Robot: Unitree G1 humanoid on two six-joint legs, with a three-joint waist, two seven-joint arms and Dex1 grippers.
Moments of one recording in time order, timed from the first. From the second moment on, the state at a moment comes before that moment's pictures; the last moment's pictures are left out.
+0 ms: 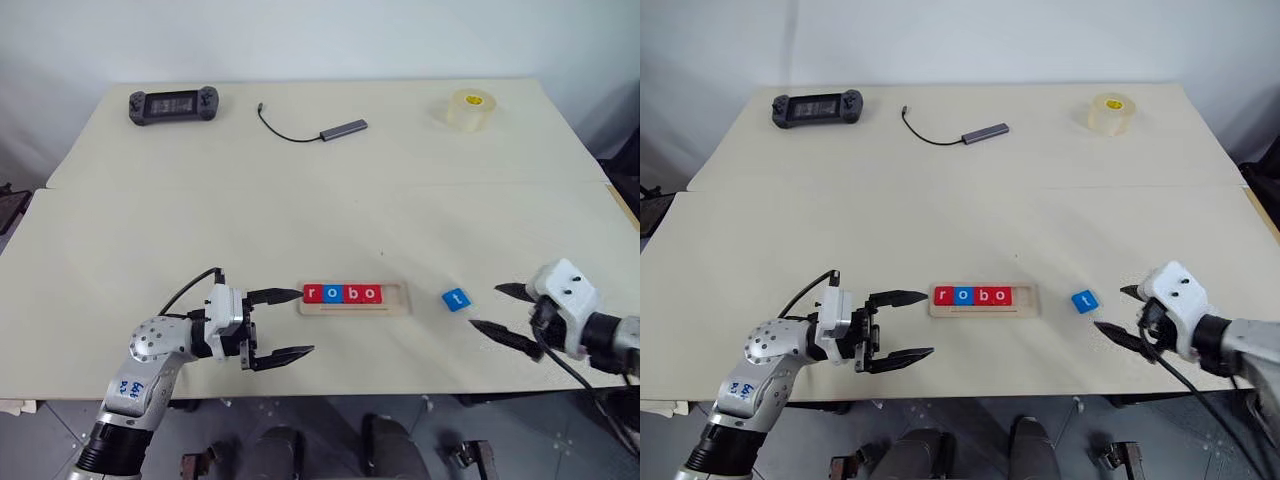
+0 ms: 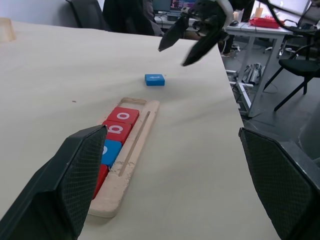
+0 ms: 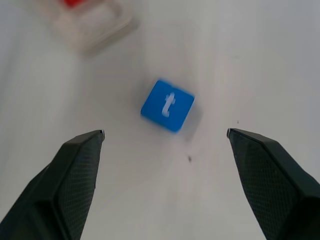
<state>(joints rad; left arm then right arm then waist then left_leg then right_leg) -0.11 0.51 -0.04 -0.18 -0.47 0.04 -1.08 0.08 -1.03 -0.31 -0.20 0.34 0.32 1.10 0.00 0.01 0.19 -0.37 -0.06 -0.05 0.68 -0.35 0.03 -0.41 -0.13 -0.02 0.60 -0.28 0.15</state>
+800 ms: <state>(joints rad) -0.06 0.53 0.02 -0.24 -0.46 0.04 -0.99 -0.73 -0.86 0.17 0.78 0.06 -0.34 1.53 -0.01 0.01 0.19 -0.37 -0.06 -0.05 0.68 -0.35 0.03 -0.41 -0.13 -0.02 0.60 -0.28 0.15</state>
